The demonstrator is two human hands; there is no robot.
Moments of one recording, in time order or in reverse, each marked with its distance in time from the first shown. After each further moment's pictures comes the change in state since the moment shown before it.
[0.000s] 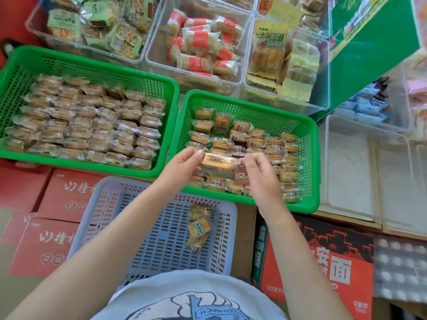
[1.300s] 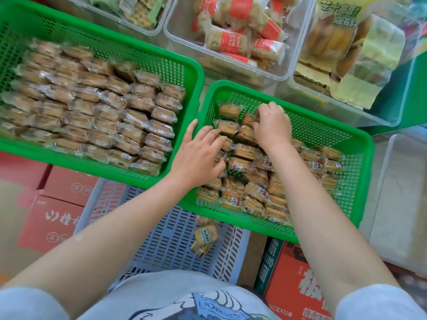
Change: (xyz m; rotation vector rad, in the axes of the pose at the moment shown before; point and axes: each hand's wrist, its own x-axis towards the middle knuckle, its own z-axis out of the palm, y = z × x) left_hand 0.110 -0.039 -0.017 1.323 0.220 0.466; right_hand 0.237 0.014 0.036 -1.263 0.031 -0.324
